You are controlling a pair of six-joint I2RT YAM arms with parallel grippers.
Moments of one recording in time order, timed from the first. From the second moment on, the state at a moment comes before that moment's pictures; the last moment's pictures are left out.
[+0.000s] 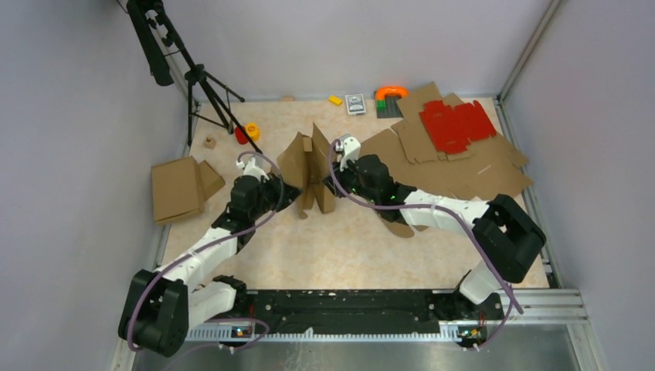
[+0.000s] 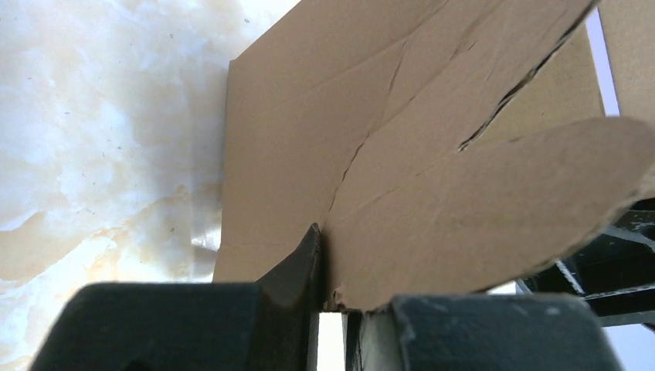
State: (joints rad) left arm -0.33 1.08 0.44 0.26 0.22 -0.86; right arm 0.85 1.59 0.94 0.37 0.02 0.20
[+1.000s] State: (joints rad) left arm -0.33 0.95 0.52 0.09 0.29 -0.74; right arm 0.82 1.44 0.95 0.14 -0.19 0.45
